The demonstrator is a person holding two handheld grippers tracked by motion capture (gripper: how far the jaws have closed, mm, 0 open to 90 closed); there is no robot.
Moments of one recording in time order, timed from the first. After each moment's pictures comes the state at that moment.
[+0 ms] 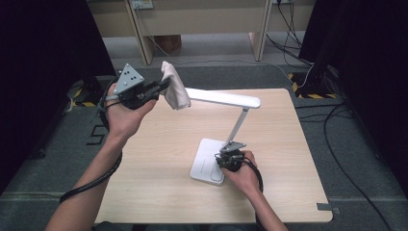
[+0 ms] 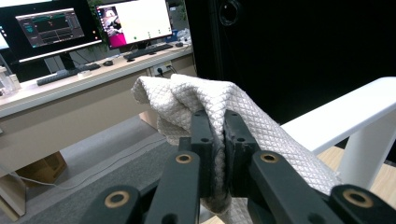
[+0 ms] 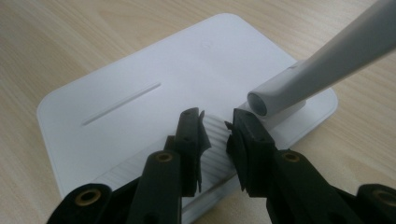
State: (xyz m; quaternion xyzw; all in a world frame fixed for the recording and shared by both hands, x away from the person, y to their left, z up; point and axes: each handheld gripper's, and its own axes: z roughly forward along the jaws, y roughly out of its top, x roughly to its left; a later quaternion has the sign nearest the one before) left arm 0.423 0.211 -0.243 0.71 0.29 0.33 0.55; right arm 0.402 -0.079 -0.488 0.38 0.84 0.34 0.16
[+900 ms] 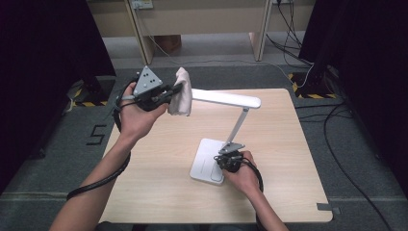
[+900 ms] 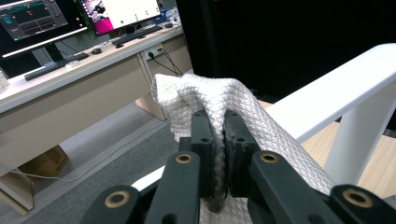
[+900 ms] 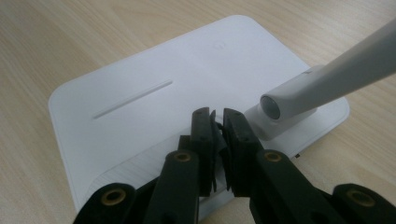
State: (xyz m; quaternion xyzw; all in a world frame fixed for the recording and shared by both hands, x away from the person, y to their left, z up) left arm 0.425 0.181 -0.249 0.75 0.27 0.33 0.52; right arm 0.400 -0.077 -0.488 0.36 0.85 0.35 0.16
